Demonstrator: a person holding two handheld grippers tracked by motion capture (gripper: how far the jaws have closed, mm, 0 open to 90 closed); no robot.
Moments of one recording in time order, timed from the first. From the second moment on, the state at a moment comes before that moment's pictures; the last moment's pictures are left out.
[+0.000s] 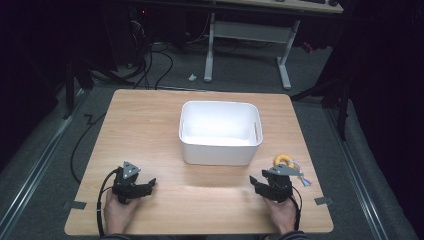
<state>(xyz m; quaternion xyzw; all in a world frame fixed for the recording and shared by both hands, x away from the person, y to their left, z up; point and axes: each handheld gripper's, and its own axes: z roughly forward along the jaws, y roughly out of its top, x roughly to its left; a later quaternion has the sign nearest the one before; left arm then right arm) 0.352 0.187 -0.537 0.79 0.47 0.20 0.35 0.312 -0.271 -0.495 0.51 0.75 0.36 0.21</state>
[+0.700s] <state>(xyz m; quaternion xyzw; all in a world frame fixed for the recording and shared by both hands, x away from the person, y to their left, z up) 0.352 0.187 -0.537 0.79 0.47 0.20 0.35 0.309 -0.300 -0.473 0.51 0.74 0.37 0.21</state>
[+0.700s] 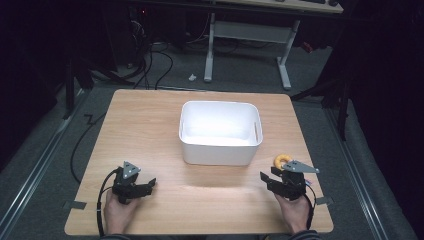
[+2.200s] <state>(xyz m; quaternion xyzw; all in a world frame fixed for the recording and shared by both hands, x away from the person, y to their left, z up) 0.352 0.187 -0.537 0.79 0.47 0.20 0.35 0.350 -0.367 -0.458 0.59 0.71 0.31 0.23</state>
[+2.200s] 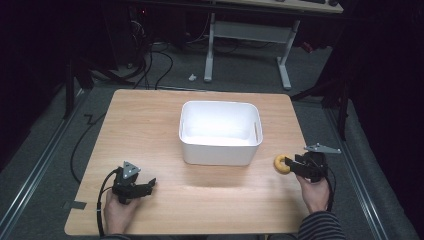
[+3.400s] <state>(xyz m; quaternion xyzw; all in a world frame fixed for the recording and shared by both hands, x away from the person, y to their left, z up) 0.351 0.187 -0.537 0.79 0.47 0.20 0.35 0.387 -0.384 -0.483 0.64 0.71 0.24 0.20</state>
